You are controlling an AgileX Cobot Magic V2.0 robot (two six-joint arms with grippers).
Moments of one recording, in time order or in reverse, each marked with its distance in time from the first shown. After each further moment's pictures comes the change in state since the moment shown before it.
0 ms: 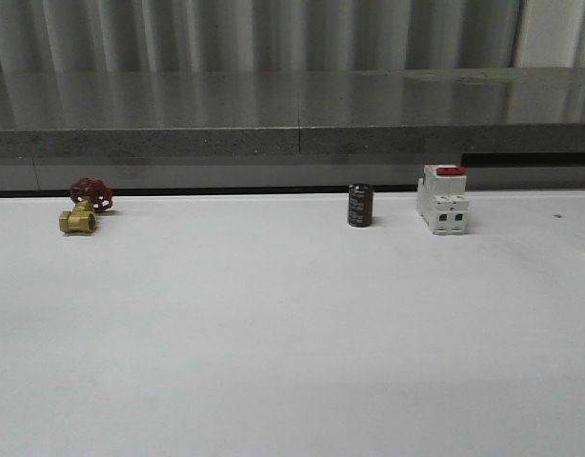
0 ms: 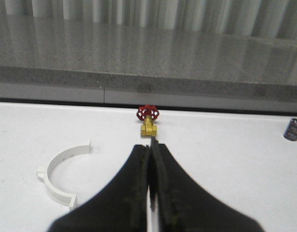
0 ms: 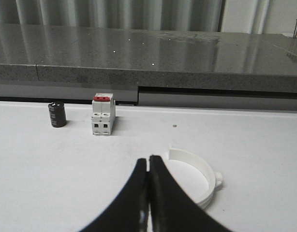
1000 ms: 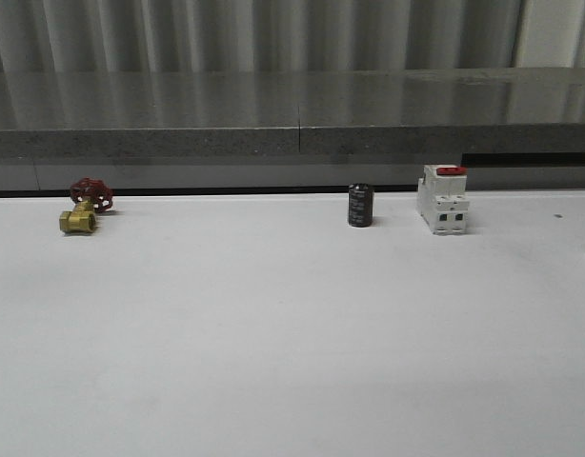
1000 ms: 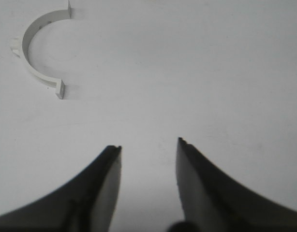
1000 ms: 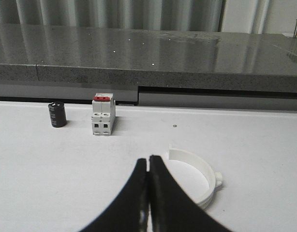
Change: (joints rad) left arm 0.000 0.624 -0.435 -0.018 0.503 0.000; right arm 0.000 0.000 0.000 0.000 0.000 0.000
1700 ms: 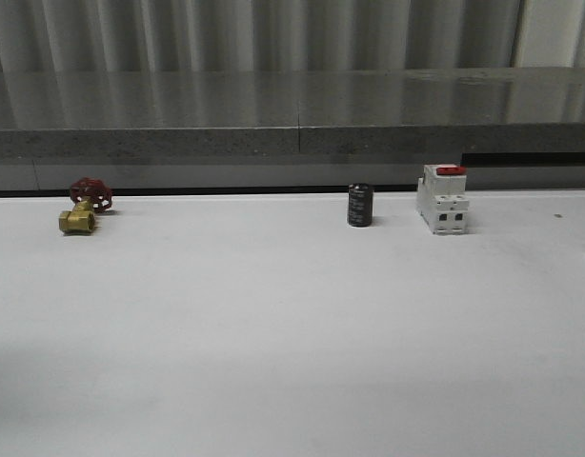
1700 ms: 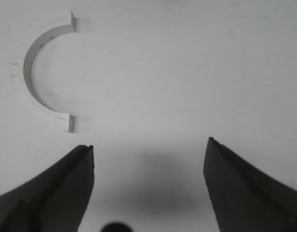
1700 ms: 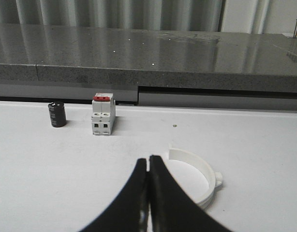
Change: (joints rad) left arm 0.028 0.449 -0.261 0.048 -0.029 0.016; right arm 0.000 0.000 0.000 0.000 0.000 0.000
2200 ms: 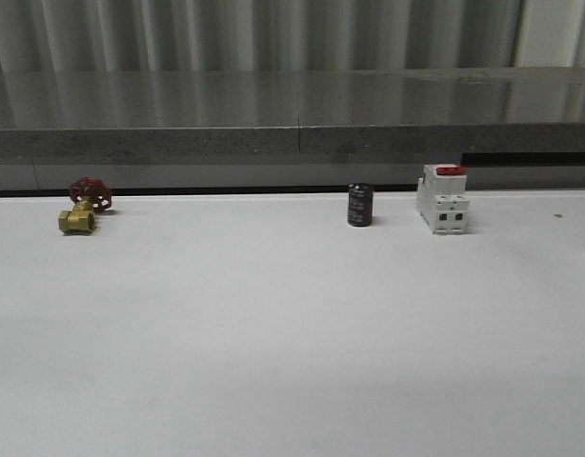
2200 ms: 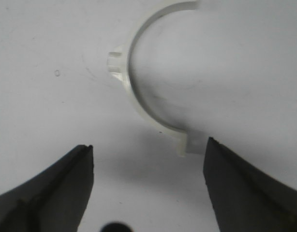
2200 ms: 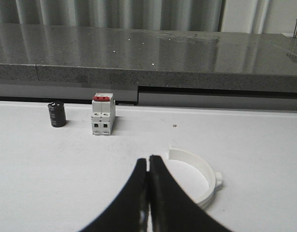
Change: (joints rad) left arm 0.318 0.408 -0.168 -0.003 -0.008 0.228; right arm 0.000 0.000 0.000 0.000 0.000 0.000
